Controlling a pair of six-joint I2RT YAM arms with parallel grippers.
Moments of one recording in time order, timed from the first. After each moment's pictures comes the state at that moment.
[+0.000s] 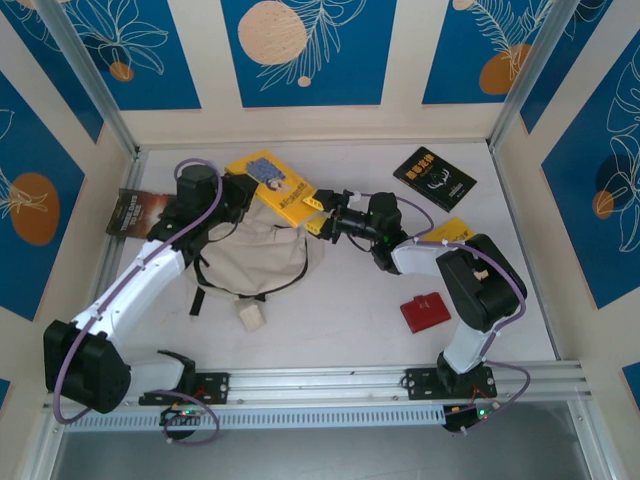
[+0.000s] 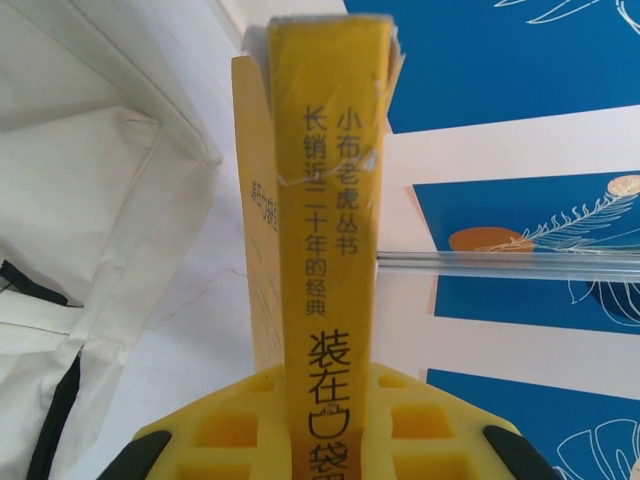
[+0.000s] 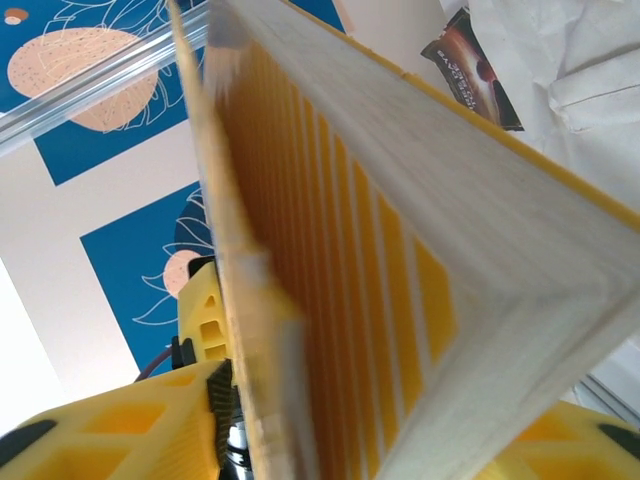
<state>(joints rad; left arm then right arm) -0.35 1.25 1.03 -0.17 0.16 -1.28 0.52 1.73 0.82 0.92 -0.67 1.99</state>
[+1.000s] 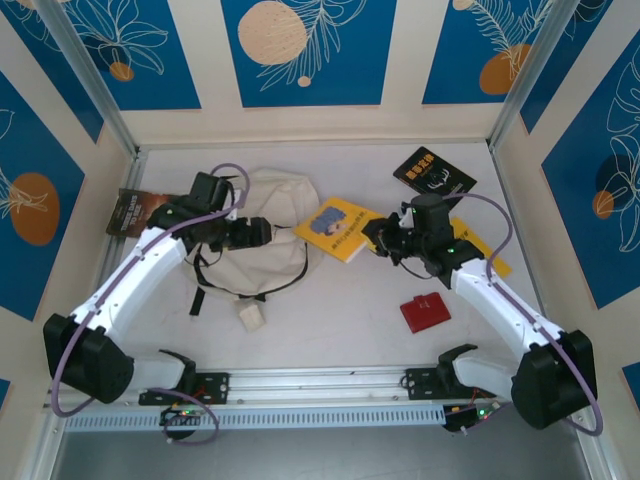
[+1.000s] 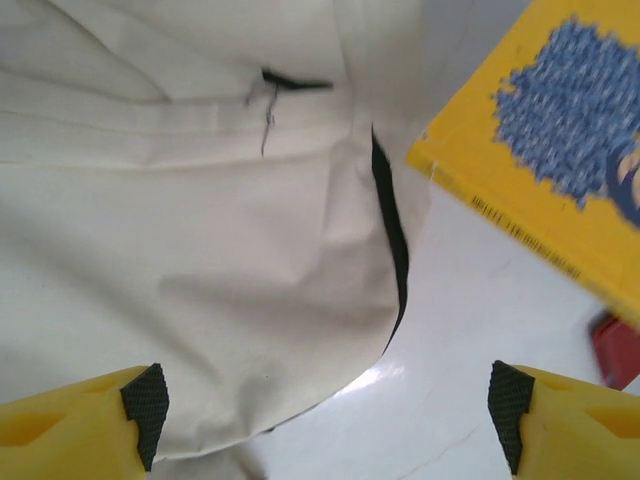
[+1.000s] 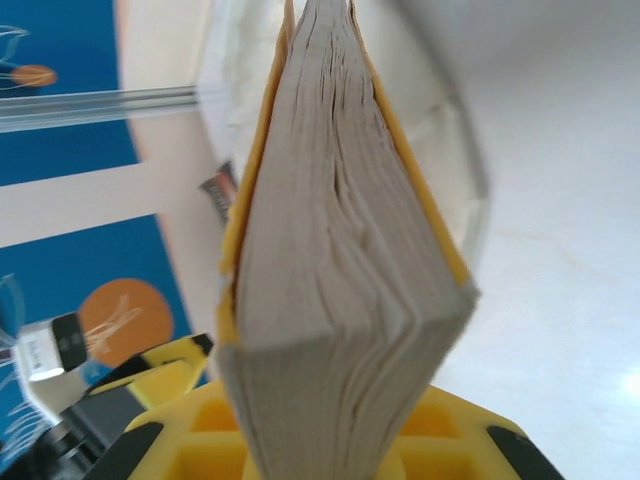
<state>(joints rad) -0.40 1.32 1.20 -0.92 0.19 -0.40 0.36 1.12 0.80 -0.34 -0.48 1.22</state>
